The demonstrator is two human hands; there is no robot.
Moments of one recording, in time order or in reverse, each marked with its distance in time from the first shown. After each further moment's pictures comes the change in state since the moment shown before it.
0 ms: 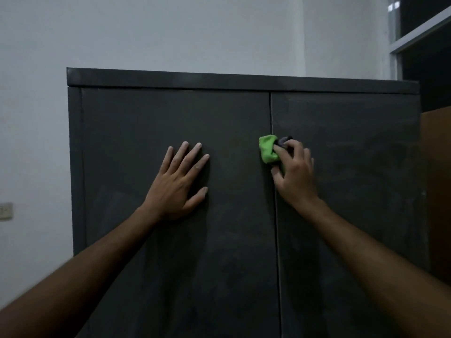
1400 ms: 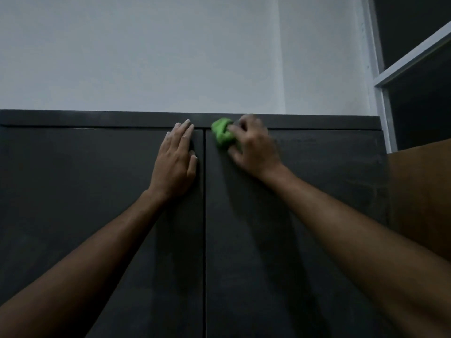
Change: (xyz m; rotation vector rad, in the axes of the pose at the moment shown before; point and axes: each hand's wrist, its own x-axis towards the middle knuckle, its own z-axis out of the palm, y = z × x) left_hand 0.211 0.100 0.004 -0.223 0.331 -0.278; right_hand 0.159 0.099 -0.025 0.084 0.109 -0.403
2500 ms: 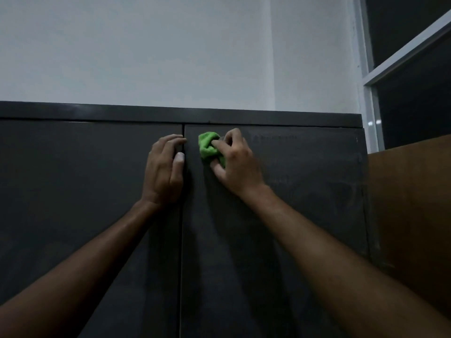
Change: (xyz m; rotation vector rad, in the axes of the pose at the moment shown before) left_hand -0.020 0.033 0.021 -0.237 0.196 -0.052; right_hand -0.046 -0.014 -0.011 0.178 -0.060 0.167
